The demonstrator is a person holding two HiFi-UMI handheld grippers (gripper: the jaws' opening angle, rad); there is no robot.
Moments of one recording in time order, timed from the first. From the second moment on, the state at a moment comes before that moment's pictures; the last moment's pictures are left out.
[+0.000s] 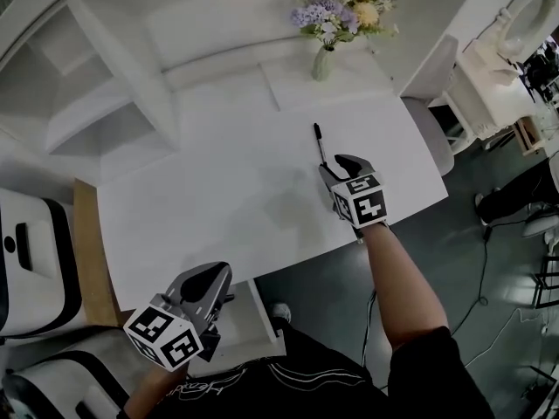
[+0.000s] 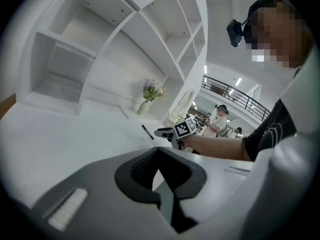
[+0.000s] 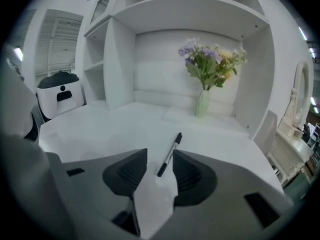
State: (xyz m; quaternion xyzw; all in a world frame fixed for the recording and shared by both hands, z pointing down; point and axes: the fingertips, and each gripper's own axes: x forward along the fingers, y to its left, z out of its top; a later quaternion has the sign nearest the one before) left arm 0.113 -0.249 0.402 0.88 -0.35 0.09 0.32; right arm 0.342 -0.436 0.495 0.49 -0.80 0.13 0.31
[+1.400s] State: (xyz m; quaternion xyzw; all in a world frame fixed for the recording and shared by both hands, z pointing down) left arm 0.065 -0.190 0.404 0.86 -0.38 0.09 0.32; right arm 0.337 -0.437 0.499 0.53 -0.77 0.26 0.25
